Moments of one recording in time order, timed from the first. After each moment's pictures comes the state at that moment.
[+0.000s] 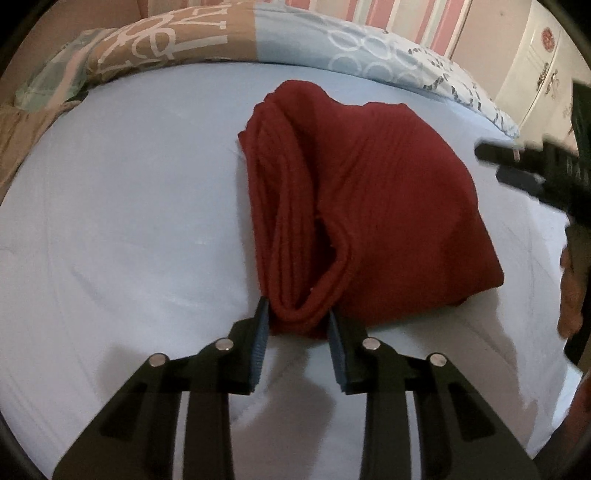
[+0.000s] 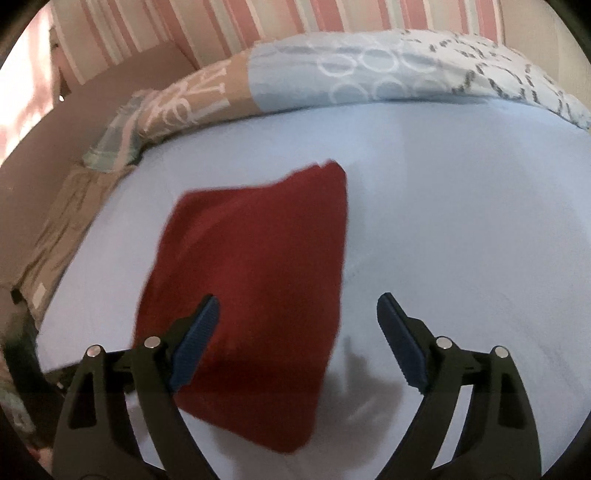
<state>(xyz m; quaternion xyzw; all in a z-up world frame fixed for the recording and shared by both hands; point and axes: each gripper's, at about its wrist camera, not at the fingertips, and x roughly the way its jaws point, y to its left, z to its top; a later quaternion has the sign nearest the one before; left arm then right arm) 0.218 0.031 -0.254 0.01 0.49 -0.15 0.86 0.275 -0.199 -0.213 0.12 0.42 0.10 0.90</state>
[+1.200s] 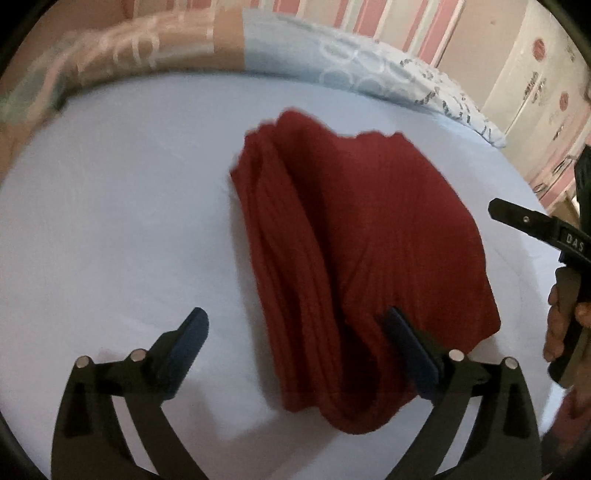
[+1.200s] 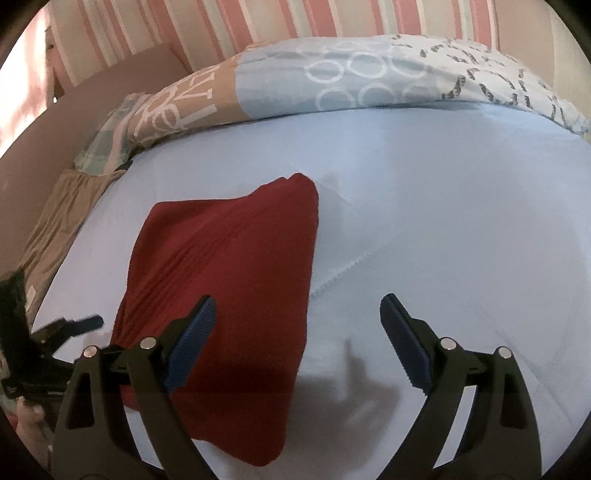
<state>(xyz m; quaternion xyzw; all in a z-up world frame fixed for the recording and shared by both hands) 0.261 0.044 -0.248 -0.02 0.50 -0.19 0.85 0.275 -0.222 -0.221 0.12 0.42 0.07 0.90</state>
